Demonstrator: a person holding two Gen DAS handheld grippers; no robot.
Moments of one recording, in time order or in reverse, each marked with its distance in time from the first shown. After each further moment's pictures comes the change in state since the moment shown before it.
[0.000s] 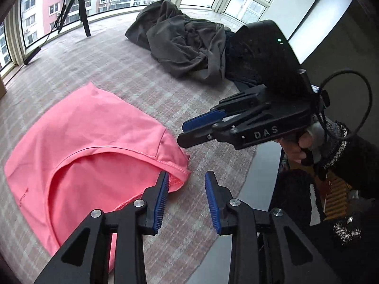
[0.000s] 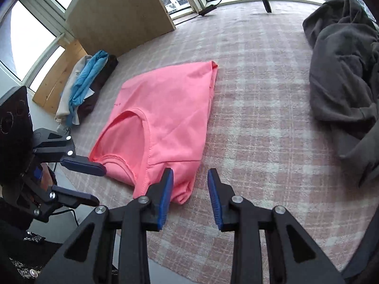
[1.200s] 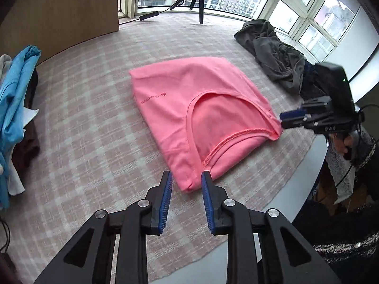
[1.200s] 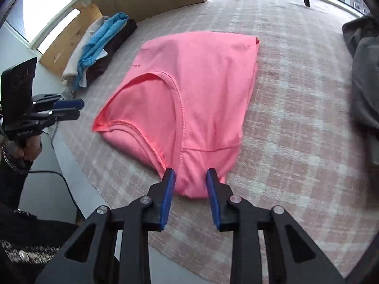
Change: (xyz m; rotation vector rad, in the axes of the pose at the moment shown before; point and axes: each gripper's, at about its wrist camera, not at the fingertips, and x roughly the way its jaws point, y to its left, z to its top) left arm -0.096 0.084 -0.118 -0.333 -0.067 0.285; right arm 0.008 0.046 -0.003 -0.207 0.142 -0.088
